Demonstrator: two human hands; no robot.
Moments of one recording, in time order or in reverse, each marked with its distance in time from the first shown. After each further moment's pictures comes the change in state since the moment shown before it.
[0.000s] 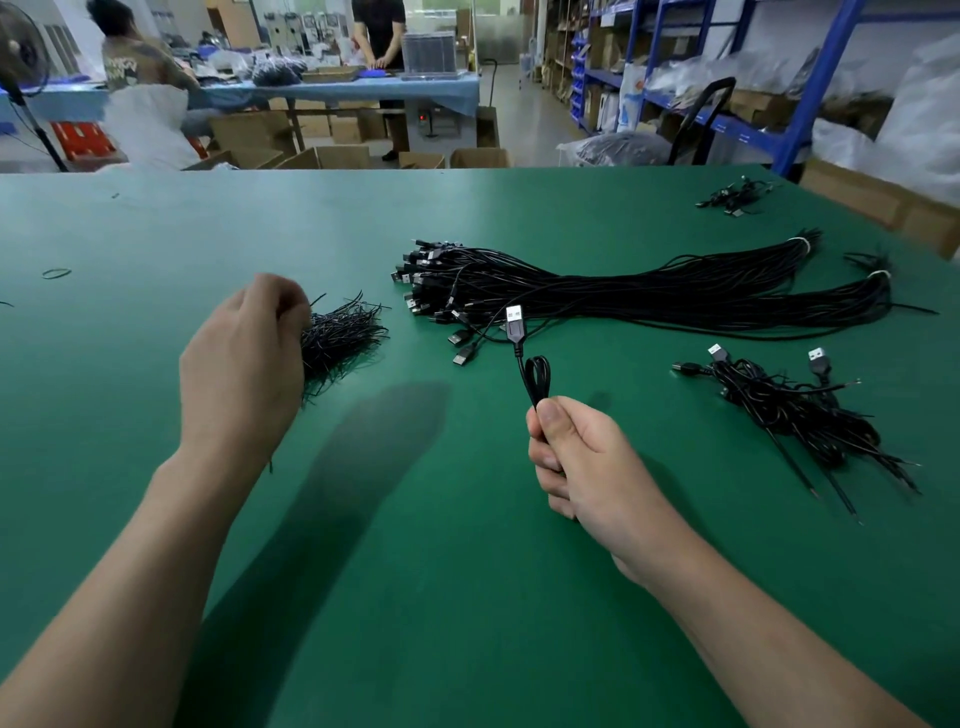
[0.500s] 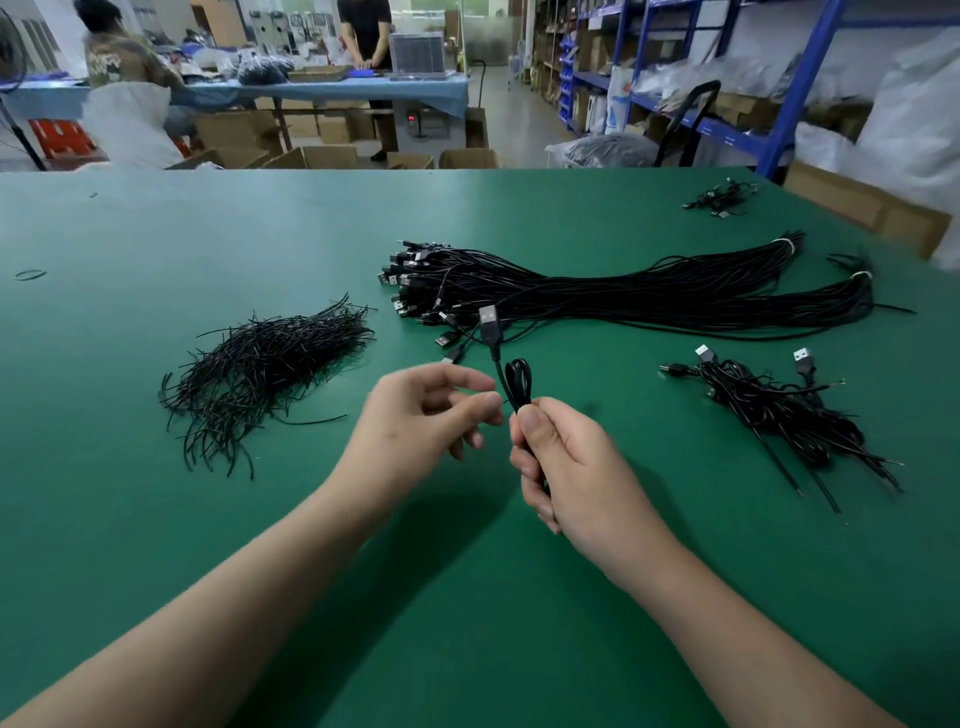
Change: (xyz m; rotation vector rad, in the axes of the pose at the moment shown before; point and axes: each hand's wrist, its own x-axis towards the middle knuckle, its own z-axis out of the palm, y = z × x) left_hand -0.049 0.087 0.043 -1.010 -0.612 -0.307; right_hand -0.001 -0.003 0.003 -0.044 -0.008 -0.095
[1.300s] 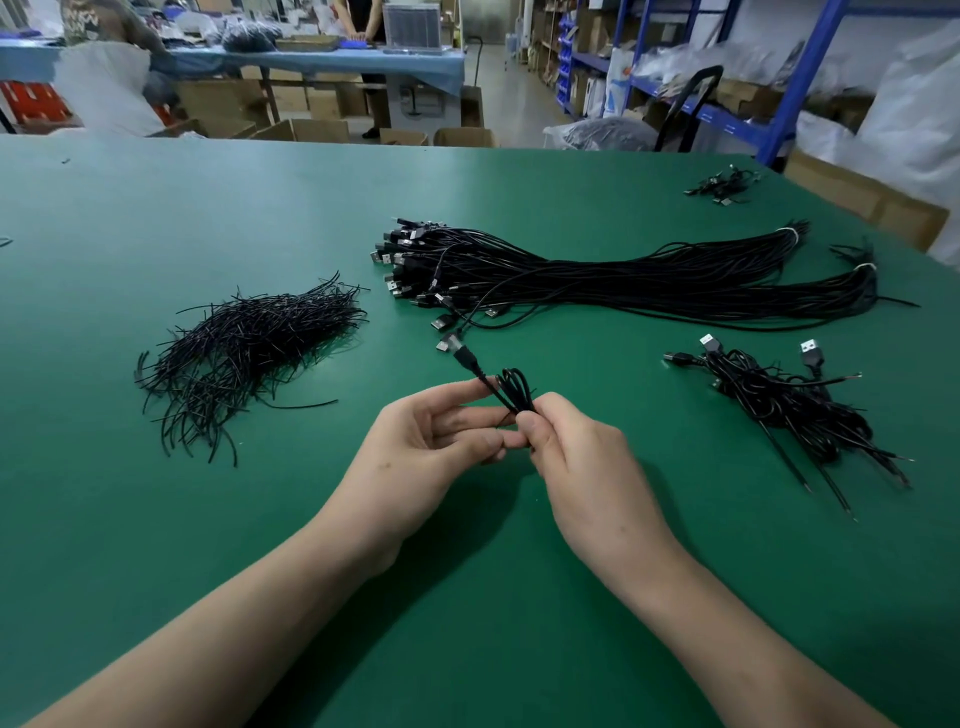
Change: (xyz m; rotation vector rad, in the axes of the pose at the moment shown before) left_hand -0.026 -0.008 0.008 -0.298 -0.167 -0.079; right_hand 0.002 0.014 -0.003 -0.661 0.163 -0.049
